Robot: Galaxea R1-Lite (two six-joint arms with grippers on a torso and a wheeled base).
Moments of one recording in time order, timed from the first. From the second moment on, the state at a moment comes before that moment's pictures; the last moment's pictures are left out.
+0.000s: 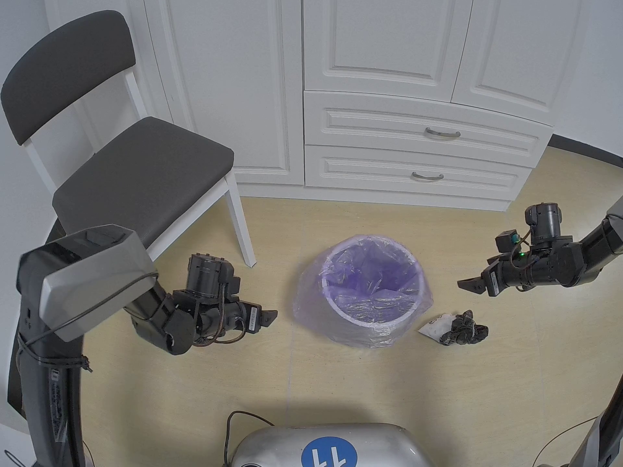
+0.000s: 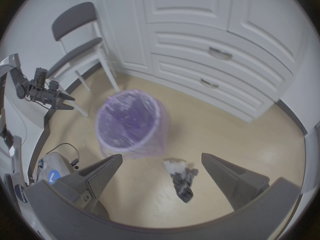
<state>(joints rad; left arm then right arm) -0.36 2.35 -1.01 -0.71 -0.05 -0.06 0.01 2.03 -0.99 -0.37 0.28 -0.40</state>
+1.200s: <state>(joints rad) -0.34 2.20 -0.43 -1.53 -0.04 -0.07 0.26 2.47 -1.49 -0.33 0.50 -0.33</state>
